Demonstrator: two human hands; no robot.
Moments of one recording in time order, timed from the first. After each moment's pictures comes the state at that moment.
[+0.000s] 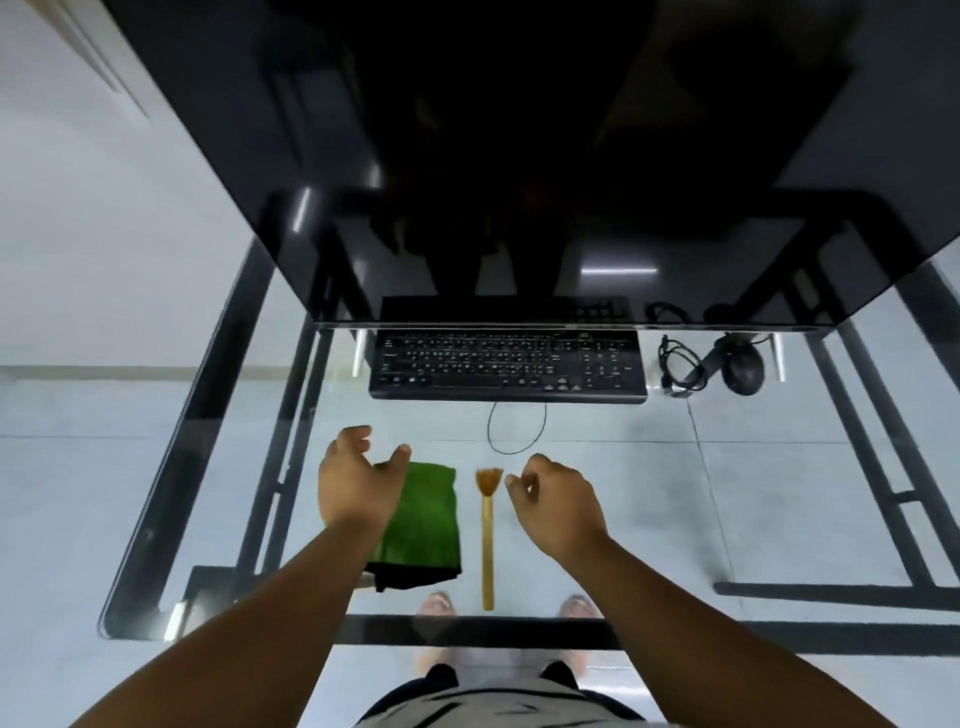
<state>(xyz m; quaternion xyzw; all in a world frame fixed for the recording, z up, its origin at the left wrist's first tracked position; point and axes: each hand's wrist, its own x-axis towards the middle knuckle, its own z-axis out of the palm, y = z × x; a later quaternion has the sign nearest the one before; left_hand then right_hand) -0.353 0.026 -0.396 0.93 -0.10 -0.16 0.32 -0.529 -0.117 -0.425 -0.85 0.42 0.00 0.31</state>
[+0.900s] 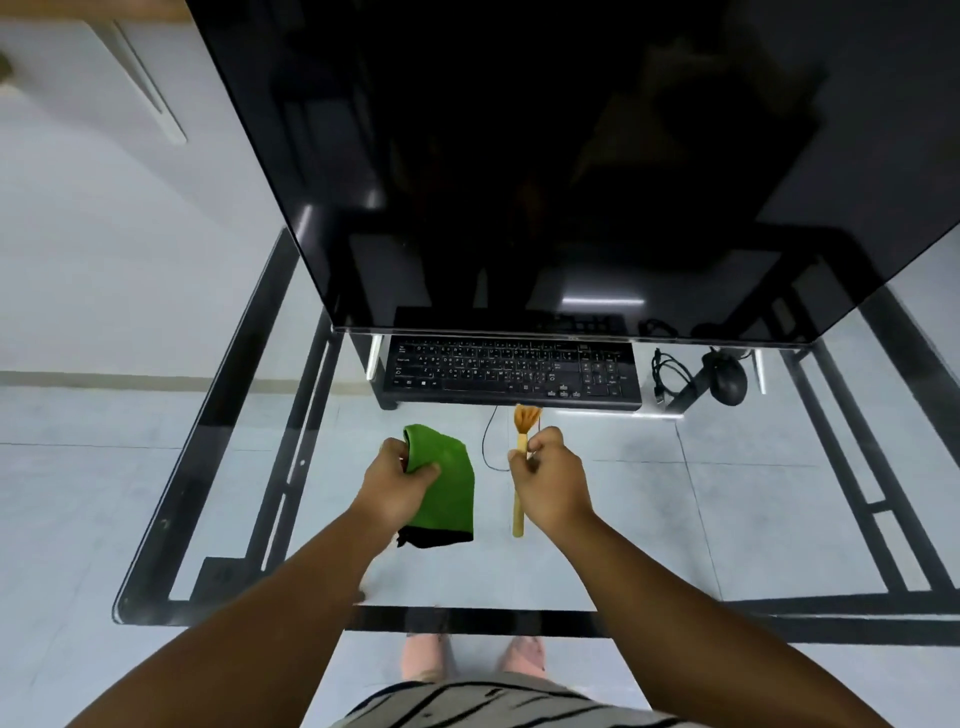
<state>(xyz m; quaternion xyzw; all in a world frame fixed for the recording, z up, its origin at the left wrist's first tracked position) -0.362 0.039 -0.383 0.81 -0.09 -0.38 0.43 -0.503 -0.097 -0.395 -0.77 0.47 -0.10 0.42</state>
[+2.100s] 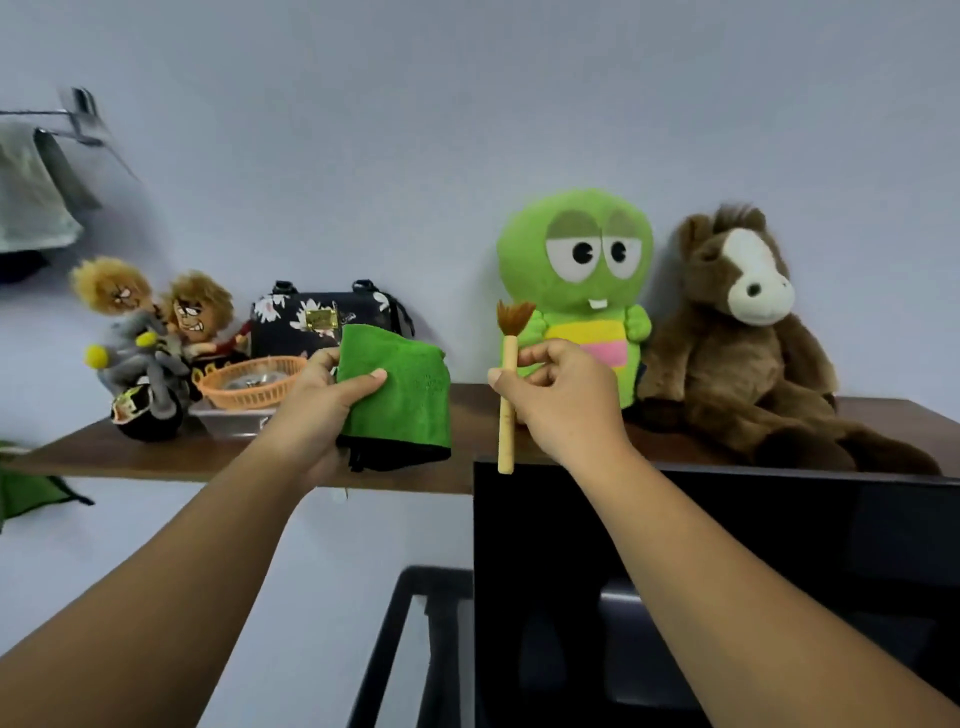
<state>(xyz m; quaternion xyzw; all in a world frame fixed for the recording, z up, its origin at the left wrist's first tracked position) -0.030 0.030 0.003 0.55 -0.26 -0.17 0.78 -0.183 -0.131 0.009 -0.77 0.22 -0.45 0.40</state>
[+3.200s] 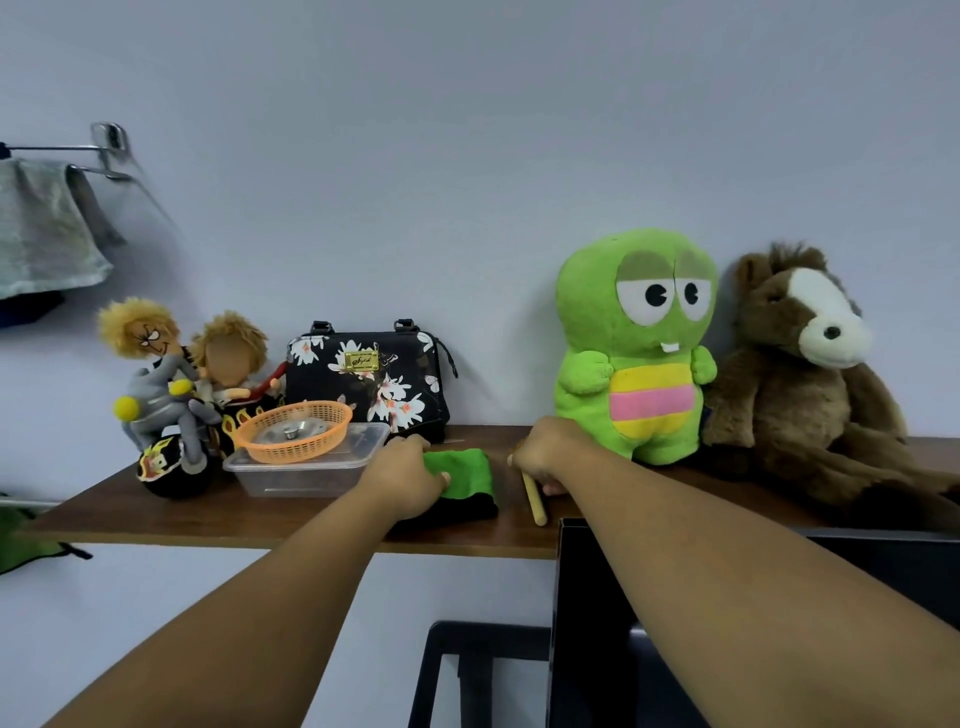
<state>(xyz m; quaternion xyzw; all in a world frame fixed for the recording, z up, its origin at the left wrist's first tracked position) 0.058 -0.010 -0.031 0.90 -0.36 -0.01 0.23 -0.049 -0.156 -0.004 -0.89 0.42 -0.07 0.18</state>
